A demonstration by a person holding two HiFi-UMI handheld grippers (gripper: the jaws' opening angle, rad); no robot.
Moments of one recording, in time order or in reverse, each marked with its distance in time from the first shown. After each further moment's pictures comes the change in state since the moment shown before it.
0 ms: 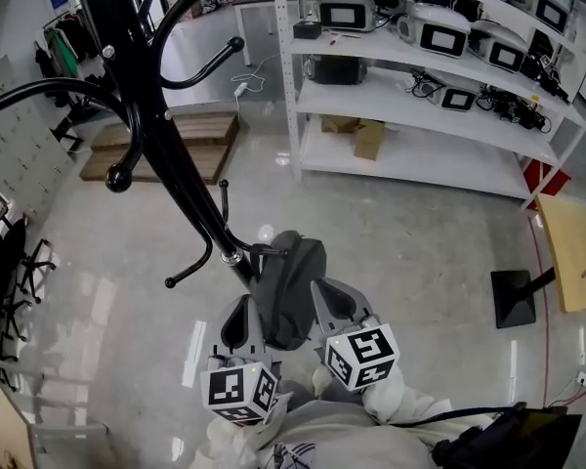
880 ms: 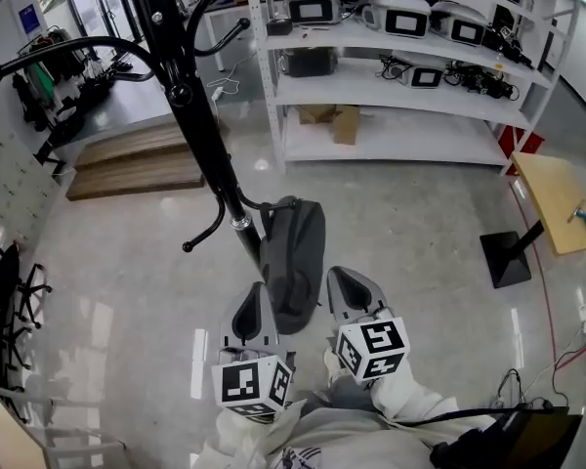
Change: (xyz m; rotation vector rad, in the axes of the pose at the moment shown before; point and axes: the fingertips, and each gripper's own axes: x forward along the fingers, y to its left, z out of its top) left arm -0.081 -0.005 0.013 0.026 -0.054 -0.151; right arm -0.076 0.046 -0.021 0.007 -0.037 -0.238
